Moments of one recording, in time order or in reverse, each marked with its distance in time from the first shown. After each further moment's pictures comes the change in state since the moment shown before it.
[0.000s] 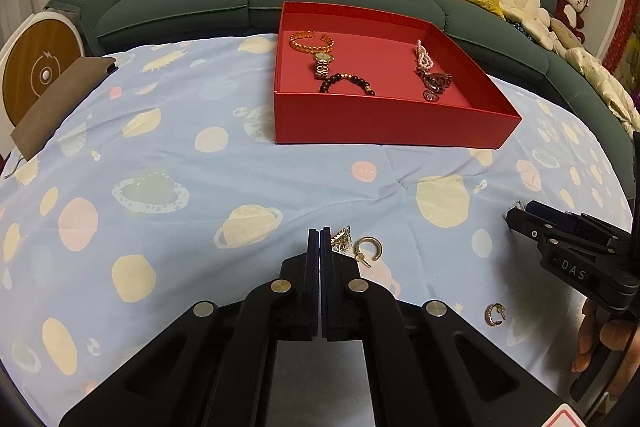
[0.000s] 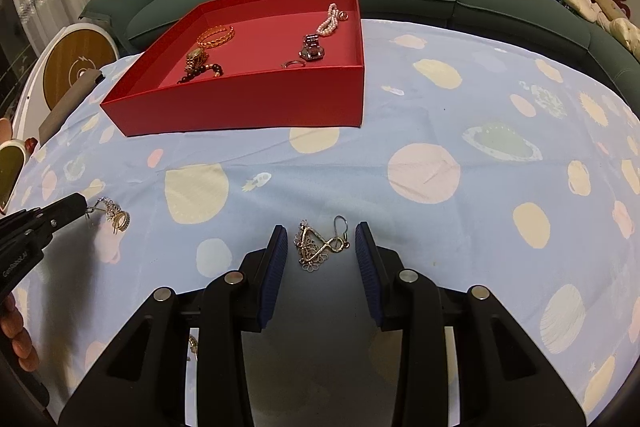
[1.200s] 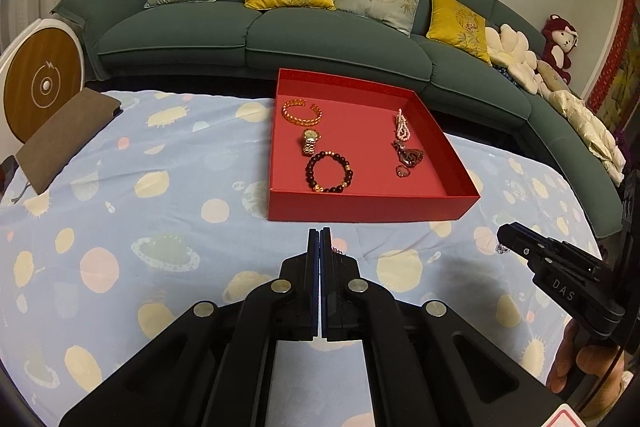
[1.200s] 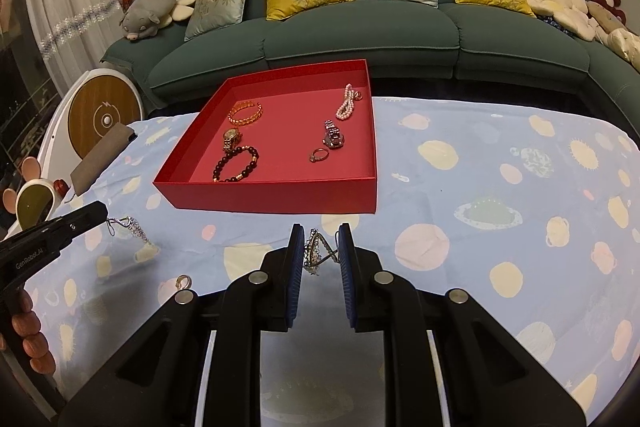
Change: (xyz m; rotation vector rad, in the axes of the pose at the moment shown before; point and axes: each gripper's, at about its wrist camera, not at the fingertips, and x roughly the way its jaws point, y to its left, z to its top) left arm -0.048 -0.003 0.049 -0.048 -0.117 -0.069; right arm -0.058 0.004 0.037 0.030 -0.162 0.073
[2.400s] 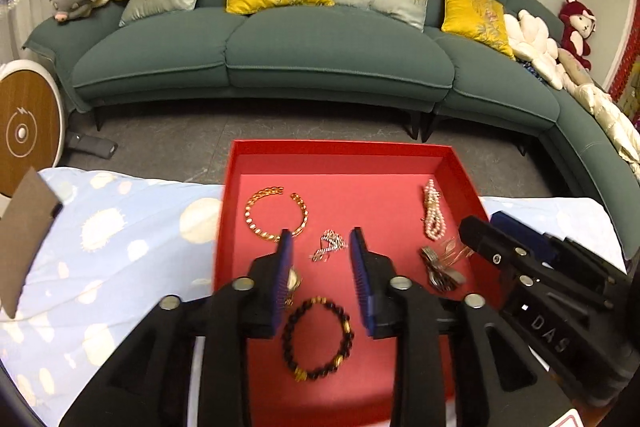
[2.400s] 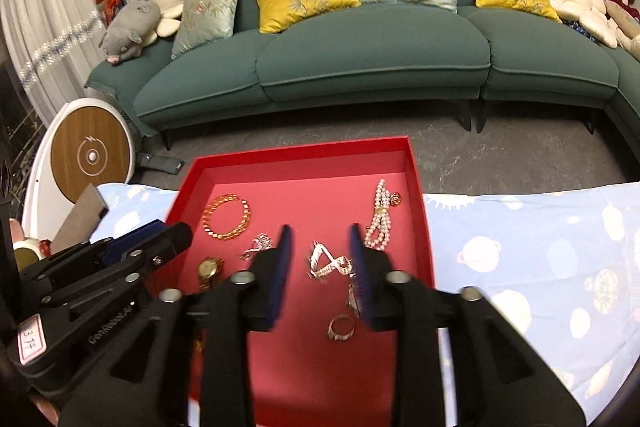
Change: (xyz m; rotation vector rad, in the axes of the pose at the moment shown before) left arm 0.122 -0.025 0.123 0.051 0.024 0.060; right arm 0.115 0.011 0.129 0.032 -0.018 0.024
